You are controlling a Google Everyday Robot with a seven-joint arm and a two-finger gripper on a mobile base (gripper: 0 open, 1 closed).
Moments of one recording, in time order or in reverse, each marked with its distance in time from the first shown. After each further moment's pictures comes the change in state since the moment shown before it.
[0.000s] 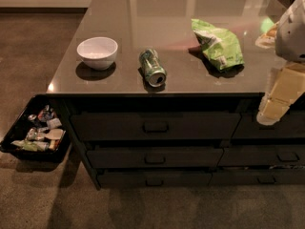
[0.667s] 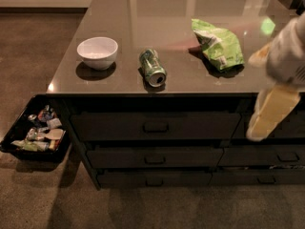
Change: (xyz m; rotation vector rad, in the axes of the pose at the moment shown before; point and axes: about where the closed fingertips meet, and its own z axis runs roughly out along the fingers) arm 0.003 0.012 0.030 -0.017 -0.034 0.019
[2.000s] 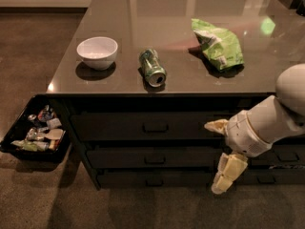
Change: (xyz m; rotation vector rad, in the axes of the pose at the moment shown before) arm 0.001 0.083 0.177 -0.289 -0.322 -0.059
